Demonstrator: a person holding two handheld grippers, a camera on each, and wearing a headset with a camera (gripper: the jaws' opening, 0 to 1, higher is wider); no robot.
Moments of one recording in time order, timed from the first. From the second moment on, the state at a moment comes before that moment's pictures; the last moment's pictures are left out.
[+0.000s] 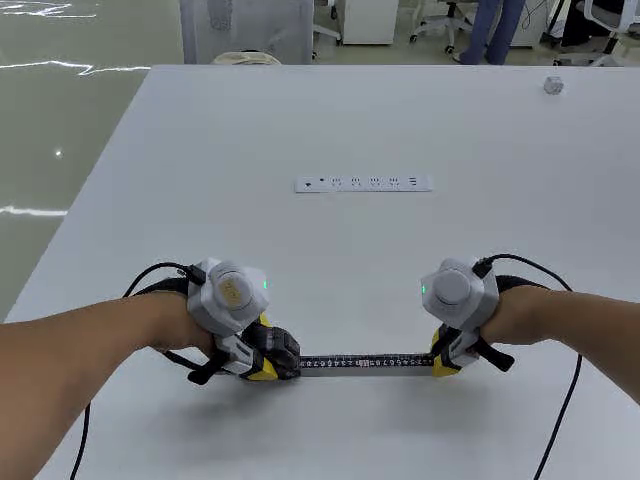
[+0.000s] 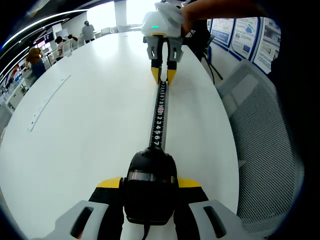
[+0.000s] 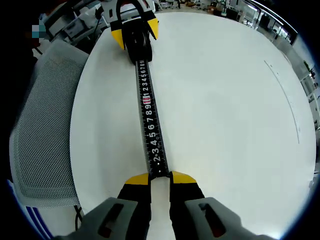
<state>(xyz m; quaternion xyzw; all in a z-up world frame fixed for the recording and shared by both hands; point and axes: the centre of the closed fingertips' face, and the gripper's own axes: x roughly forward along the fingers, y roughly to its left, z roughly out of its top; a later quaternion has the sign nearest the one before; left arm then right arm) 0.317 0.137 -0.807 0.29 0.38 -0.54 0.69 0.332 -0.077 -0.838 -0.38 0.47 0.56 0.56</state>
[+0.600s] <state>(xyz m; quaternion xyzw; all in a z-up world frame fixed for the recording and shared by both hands) 0.318 0.137 -0.807 0.29 0.38 -0.54 0.69 0.332 -0.084 -0.838 -0.38 0.47 0.56 0.57</state>
